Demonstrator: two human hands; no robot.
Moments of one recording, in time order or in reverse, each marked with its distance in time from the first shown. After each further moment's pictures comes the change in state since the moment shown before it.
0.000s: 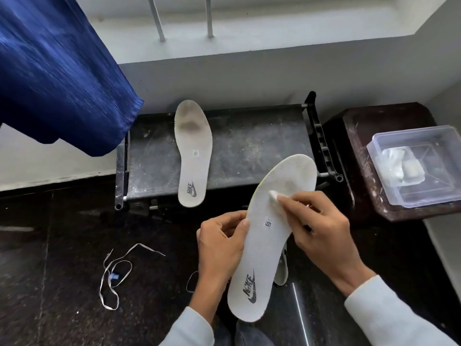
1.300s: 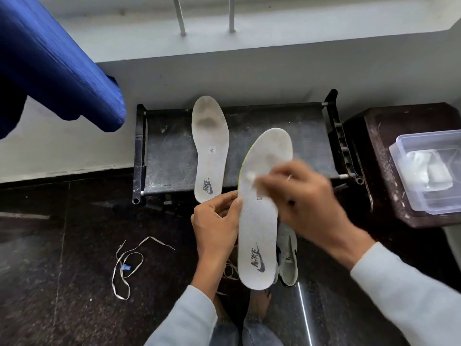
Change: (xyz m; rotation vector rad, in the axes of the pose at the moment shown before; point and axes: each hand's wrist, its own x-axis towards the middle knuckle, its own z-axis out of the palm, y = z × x) left_hand 0.034 0.002 -0.023 -0.081 0.209 0.022; right_hand 0.064 -0.034 0.026 0.082 -0.115 -0.203
